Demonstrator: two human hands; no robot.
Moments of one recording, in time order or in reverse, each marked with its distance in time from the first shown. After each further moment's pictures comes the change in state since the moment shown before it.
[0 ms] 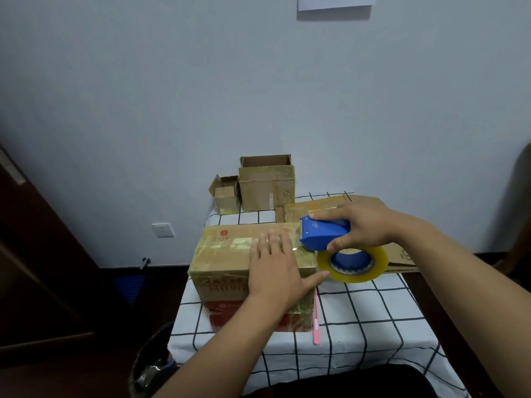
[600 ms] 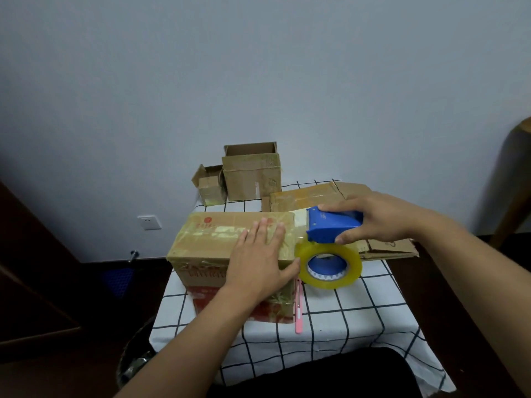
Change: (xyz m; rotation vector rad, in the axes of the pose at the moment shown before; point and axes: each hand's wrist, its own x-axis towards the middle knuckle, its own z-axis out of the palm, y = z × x) left_hand 0.011 -0.002 0.012 -0.029 0.079 0.156; right_hand -0.036 0.040 0.004 0.165 0.032 0.006
